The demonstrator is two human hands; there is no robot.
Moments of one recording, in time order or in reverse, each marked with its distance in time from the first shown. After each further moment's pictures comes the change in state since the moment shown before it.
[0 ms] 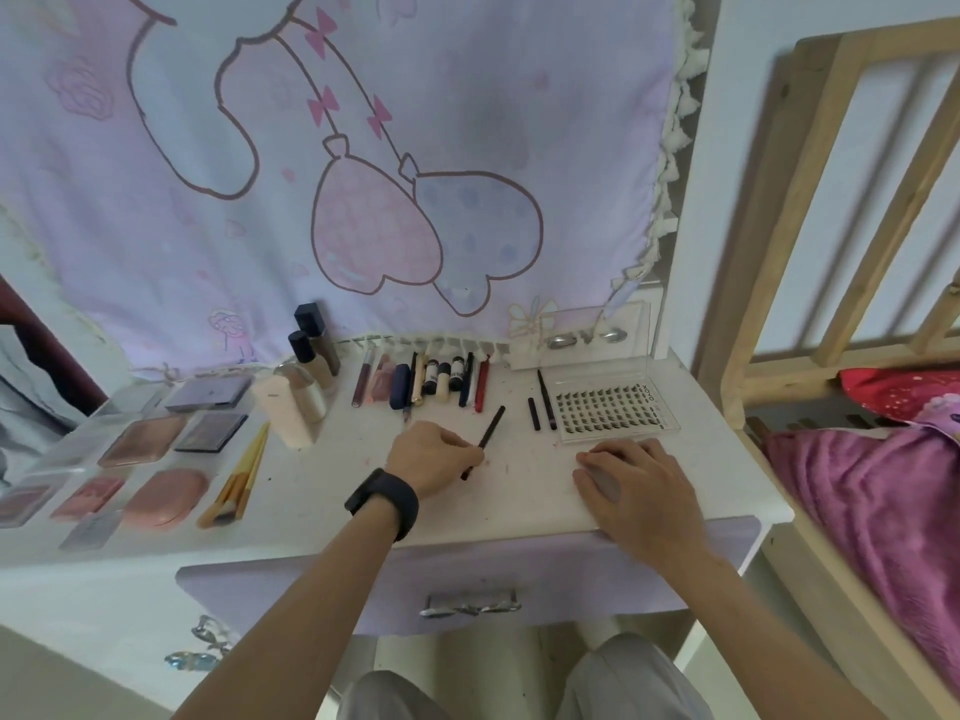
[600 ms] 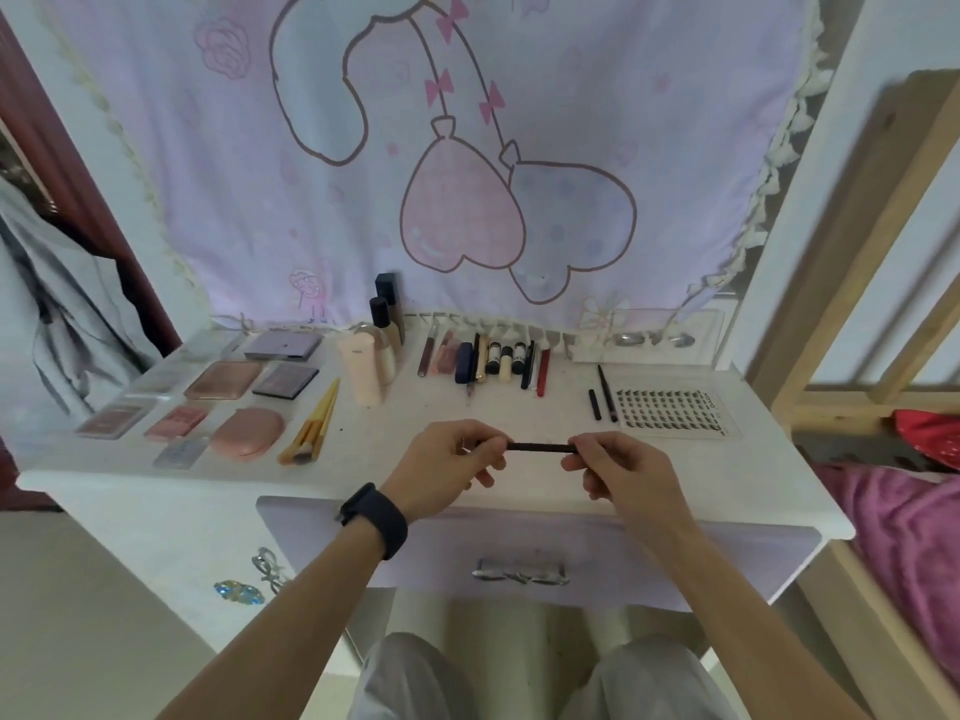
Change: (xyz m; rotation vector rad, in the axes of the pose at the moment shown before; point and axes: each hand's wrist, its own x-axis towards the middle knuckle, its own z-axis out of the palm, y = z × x) left_hand -0.063 -0.056 -0.039 -0.294 -0.023 0.298; right_hand 0.006 -0.104 -0.026 1.131 -0.323 0.492
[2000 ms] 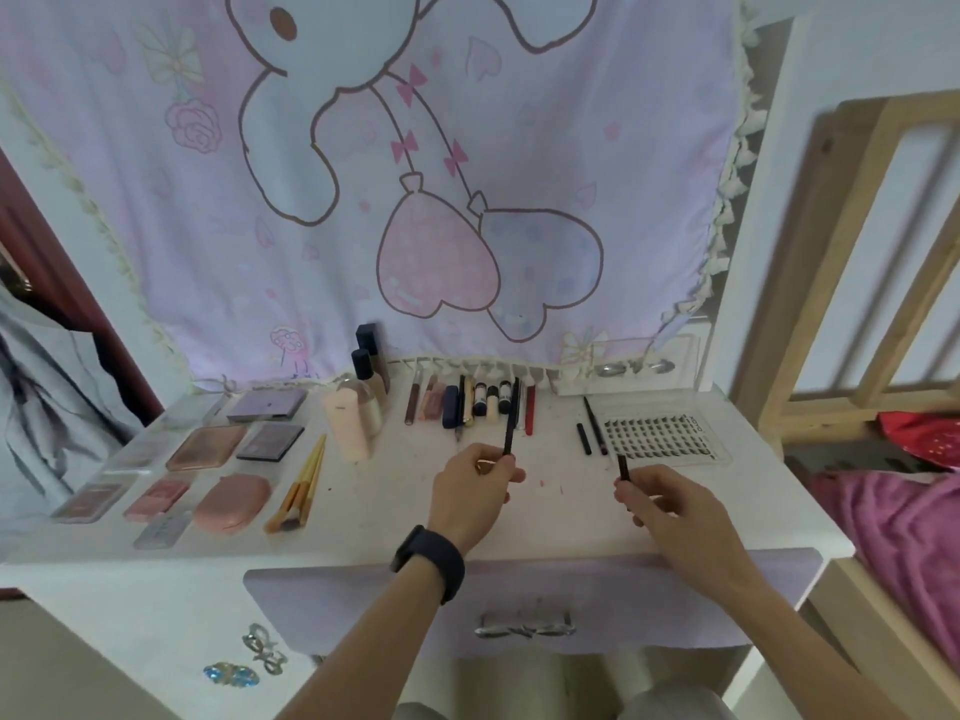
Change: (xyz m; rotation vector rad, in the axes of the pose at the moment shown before) left_hand 0.036 0.007 0.039 -0.131 0.201 -0.156; right_hand 0.001 0.015 -0.052 -0.401 0.122 -0.142
